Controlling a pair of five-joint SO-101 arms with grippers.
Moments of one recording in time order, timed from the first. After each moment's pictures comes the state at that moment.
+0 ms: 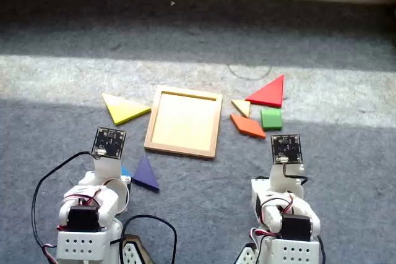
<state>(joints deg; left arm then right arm) -5.1 -101.8 96.0 75.1 -0.7 -1.3 -104.3 96.1 71.2 9.2</state>
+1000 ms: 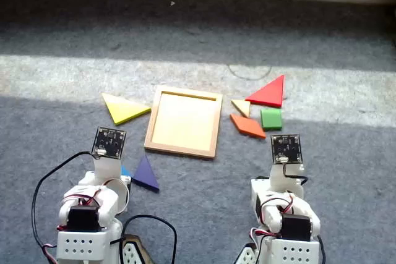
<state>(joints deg) -5.1 -101.8 96.0 75.1 -0.7 -1.4 -104.3 96.1 71.3 9.2</state>
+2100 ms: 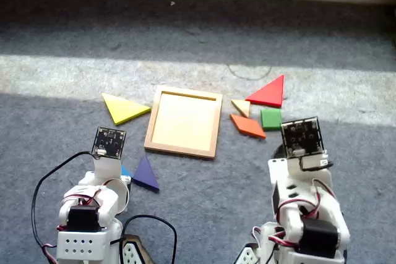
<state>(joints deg) -5.1 -101.8 96.0 75.1 -0.7 2.8 -88.6 62.0 71.3 23.5</state>
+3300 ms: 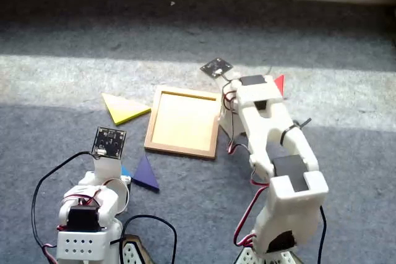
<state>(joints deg) -5.1 -101.8 96.0 75.1 -0.7 -16.4 18.0 9.4 65.4 30.8</state>
